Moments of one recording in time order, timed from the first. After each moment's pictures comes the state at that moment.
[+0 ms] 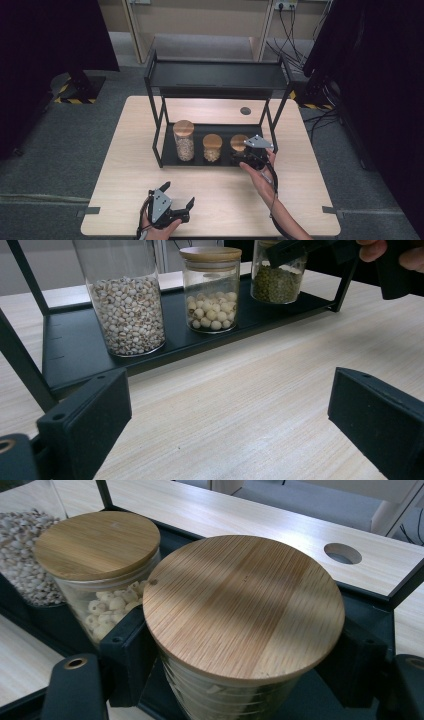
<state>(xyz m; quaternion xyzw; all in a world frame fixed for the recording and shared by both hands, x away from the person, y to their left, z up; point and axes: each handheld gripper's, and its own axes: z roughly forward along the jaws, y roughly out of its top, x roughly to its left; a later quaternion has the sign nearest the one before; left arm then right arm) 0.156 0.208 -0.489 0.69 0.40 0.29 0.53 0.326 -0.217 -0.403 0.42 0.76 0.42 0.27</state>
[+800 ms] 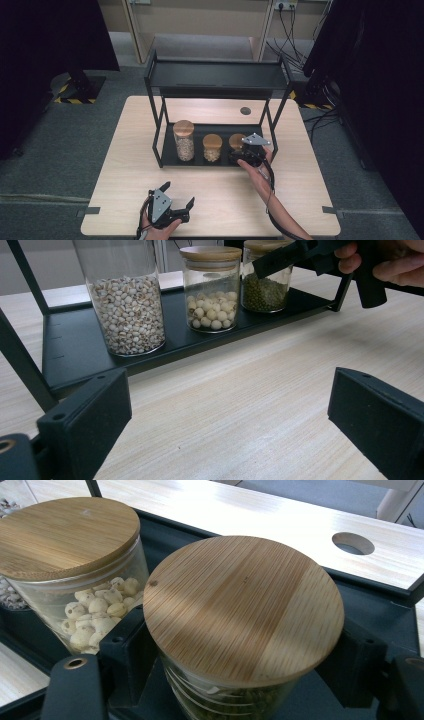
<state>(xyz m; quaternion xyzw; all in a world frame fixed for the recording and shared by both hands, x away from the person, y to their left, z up) 0.156 0.208 -0.489 0.69 0.40 0.29 0.53 0.344 -0.214 -0.415 0.43 0.76 0.42 0.26</state>
